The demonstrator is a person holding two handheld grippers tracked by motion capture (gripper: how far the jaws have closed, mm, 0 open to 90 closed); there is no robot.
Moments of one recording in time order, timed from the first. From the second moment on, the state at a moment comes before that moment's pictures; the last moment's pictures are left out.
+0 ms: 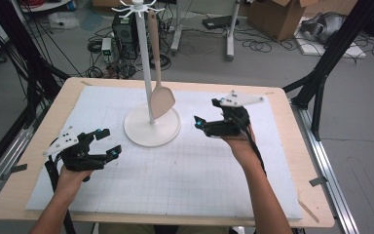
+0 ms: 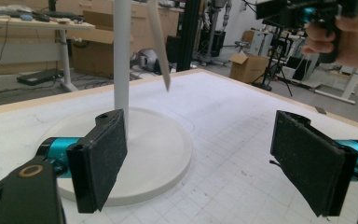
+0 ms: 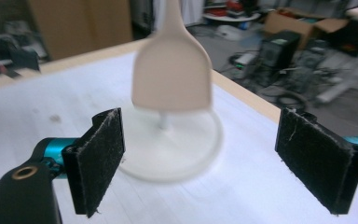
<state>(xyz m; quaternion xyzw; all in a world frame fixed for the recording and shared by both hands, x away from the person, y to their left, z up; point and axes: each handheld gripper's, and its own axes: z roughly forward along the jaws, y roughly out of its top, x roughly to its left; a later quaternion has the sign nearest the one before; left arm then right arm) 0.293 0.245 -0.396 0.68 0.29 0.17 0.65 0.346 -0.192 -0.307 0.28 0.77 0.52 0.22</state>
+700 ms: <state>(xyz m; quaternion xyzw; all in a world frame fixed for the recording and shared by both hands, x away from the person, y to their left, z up) 0.296 0.240 -0.426 0.67 0.31 0.19 0.64 0.267 -0.283 -0.416 0.36 0.72 0.52 0.31</state>
